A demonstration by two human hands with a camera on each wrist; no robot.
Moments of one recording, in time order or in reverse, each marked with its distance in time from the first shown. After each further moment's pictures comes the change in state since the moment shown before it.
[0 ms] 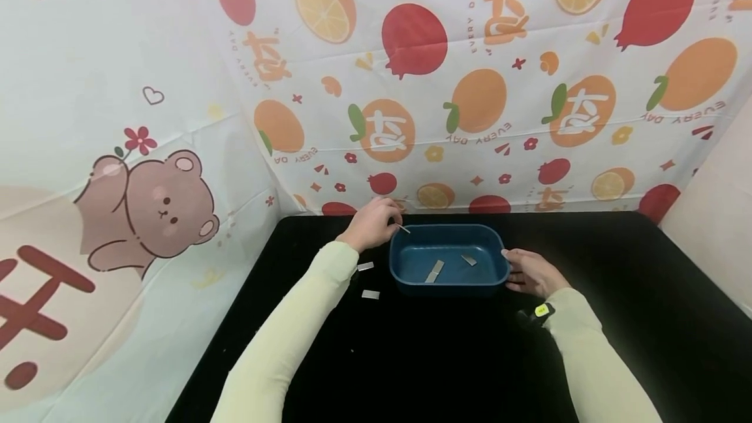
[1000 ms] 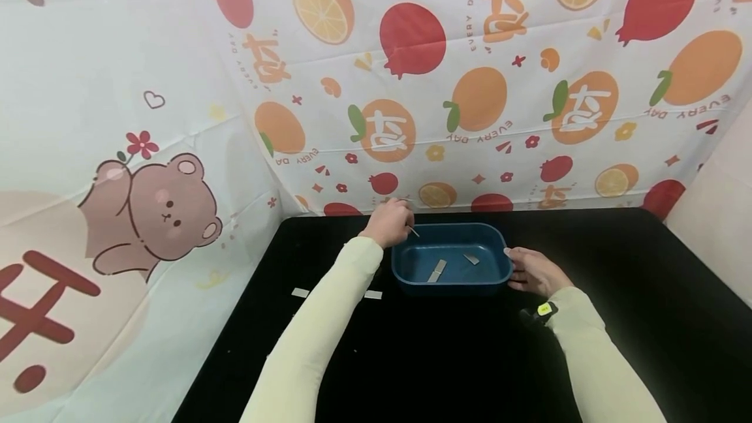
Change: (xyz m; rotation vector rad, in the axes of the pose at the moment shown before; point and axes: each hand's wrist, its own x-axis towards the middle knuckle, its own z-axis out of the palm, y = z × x) left_hand 0.025 0.019 0.018 0.219 -0.082 -0.051; right_hand 0.000 -0.002 0.001 0.016 -0.045 -0.020
